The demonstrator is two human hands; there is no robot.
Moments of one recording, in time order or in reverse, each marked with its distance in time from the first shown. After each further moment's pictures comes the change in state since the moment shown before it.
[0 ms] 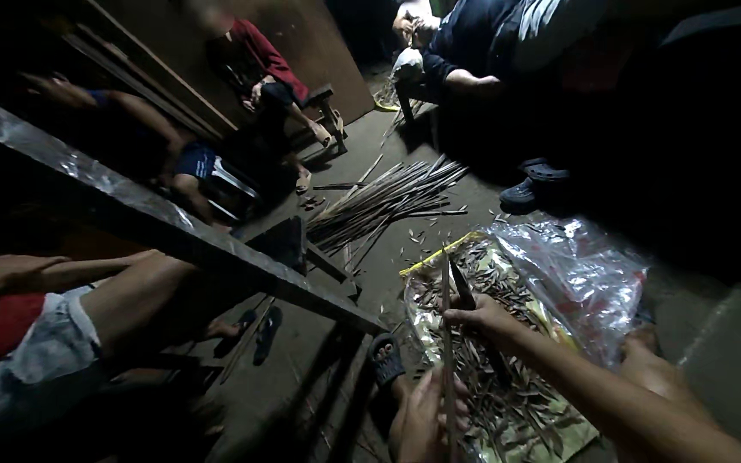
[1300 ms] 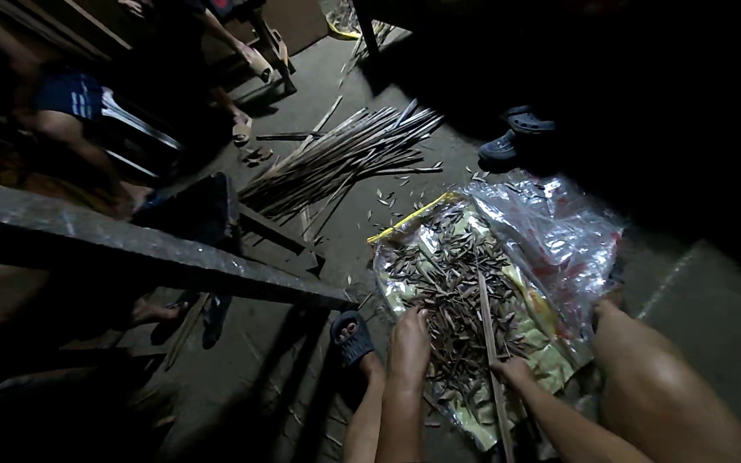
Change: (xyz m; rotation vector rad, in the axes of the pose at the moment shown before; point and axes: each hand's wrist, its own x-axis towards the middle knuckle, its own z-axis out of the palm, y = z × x) left_hand 0.117 0.004 0.018 1.095 0.011 -0.061; right_hand -0.015 0.299 -0.104 -0.279 0.655 0.893
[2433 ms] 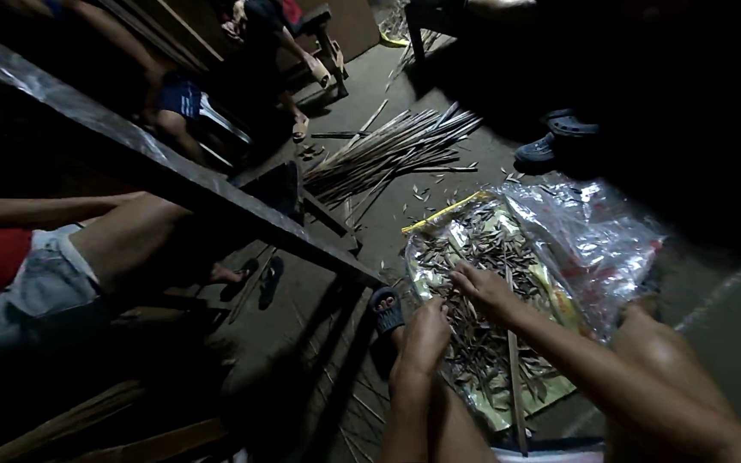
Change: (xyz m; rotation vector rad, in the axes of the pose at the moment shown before) left_hand -0.056 0.000 -0.027 0.037 -0.102 -0.018; right_hand -0.219 -0.177 -0.036 -0.545 -0.099 -1.174
